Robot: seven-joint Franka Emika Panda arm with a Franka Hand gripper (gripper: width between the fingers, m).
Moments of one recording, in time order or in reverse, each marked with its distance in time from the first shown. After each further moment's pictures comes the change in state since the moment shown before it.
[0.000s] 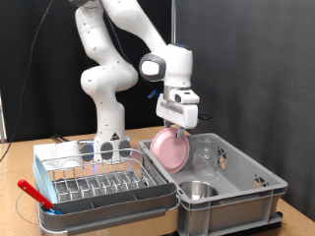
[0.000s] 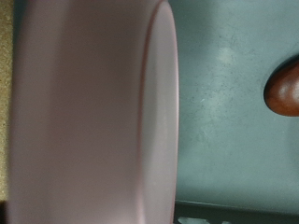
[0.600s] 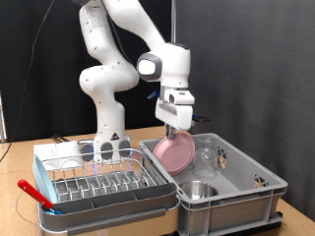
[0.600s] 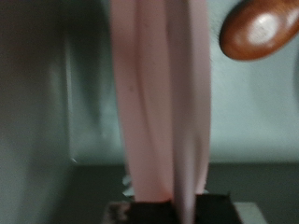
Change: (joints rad) arm -0.111 0.045 -0.001 0.049 -0.043 0.013 0.052
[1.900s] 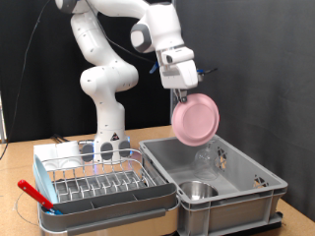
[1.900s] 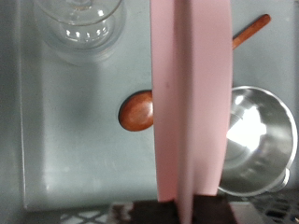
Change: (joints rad) arm 0.074 -0.221 -0.134 0.142 0.244 -0.121 -0.198
